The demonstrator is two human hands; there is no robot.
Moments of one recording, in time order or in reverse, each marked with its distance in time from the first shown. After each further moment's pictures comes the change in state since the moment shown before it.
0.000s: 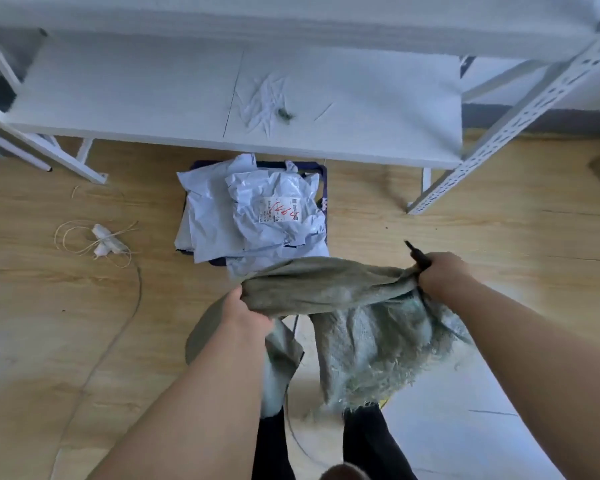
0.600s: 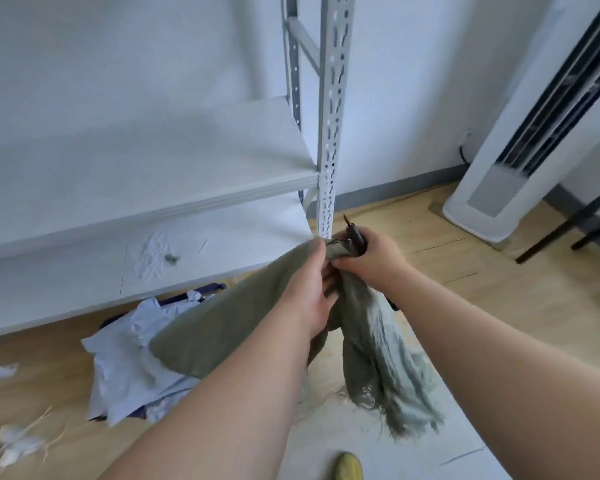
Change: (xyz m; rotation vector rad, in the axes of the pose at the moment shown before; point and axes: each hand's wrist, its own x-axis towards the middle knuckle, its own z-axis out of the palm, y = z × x) left_hand -0.230 -0.264 0.206 0.875 -0.846 0.174; right_hand -0.092 0.096 -0.225 0.681 0.352 -0.409
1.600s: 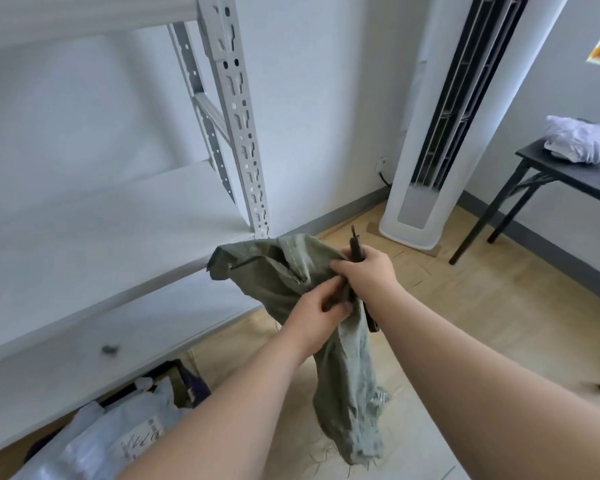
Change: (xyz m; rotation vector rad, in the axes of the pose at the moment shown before) left_hand 0.049 0.009 0.060 1.005 -0.411 0.372; right_hand 0.027 -0.008 -0.079 0.367 0.427 0.242
